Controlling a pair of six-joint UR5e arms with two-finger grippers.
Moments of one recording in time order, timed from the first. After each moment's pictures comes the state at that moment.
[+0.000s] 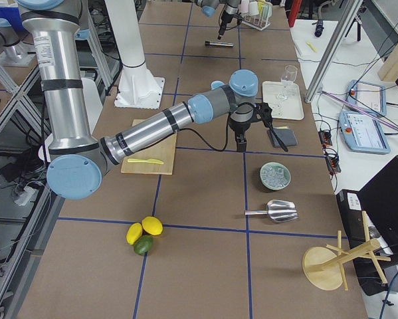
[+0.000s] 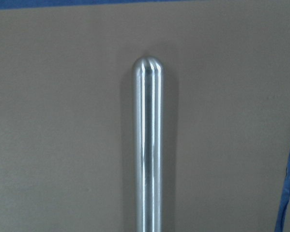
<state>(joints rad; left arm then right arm) -1.01 -1.76 -1.60 -1.55 -2.45 -0.46 1.34 -1.46 1.95 -1.65 2.41 0.30</state>
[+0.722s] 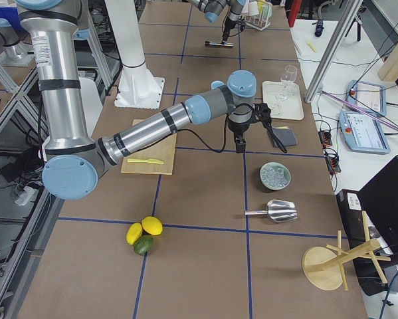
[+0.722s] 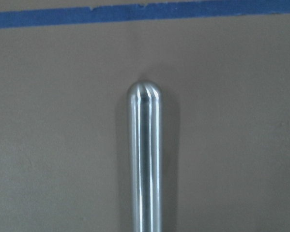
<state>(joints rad) -0.99 -1.83 -1.49 -1.60 -2.37 -0.47 1.35 -1.46 1.96 -1.65 2.42 0.30</state>
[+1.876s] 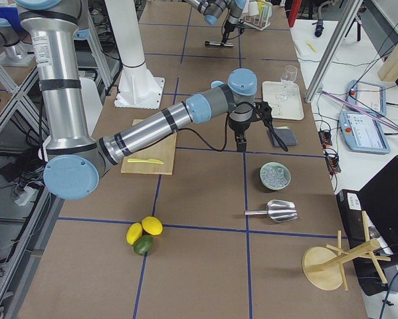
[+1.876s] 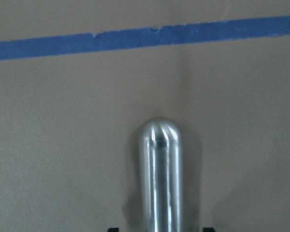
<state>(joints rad) -0.97 -1.83 -1.45 -1.64 -2.36 -0.47 1.35 -1.46 1.96 -1.66 2.42 0.30</state>
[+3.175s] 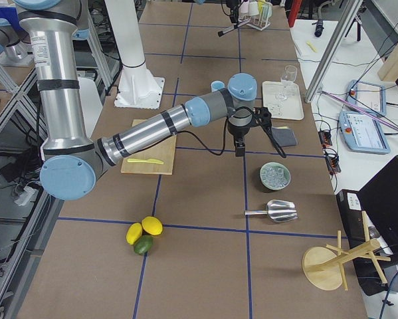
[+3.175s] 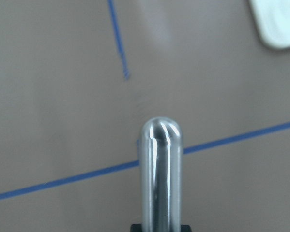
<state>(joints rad) -0.91 -1.96 -2.02 -1.61 -1.94 -0.79 1.37 -1.47 1.93 -1.66 2.41 0.30</state>
